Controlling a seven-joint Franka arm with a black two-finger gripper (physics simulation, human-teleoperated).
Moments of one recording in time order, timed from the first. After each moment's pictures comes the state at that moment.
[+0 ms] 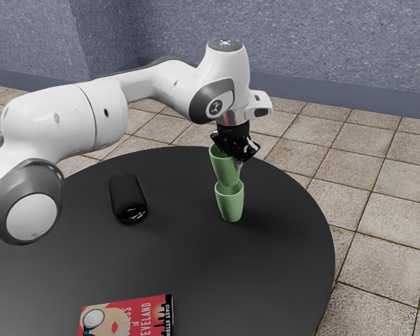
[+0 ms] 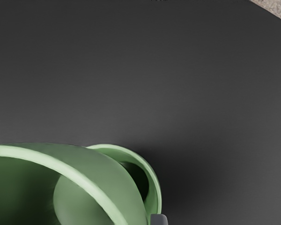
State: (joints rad) arm -0.28 0.63 0.01 -1.21 0.12 1.97 -0.19
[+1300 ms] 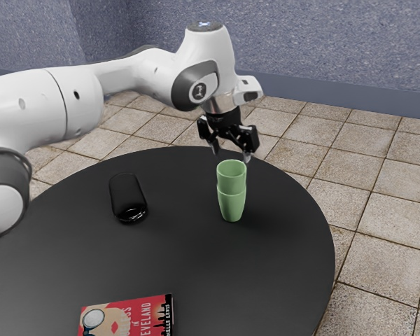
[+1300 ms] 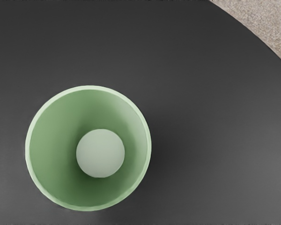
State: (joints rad) arm -0.28 0.46 0.01 -1.36 0.03 1.97 -0.22
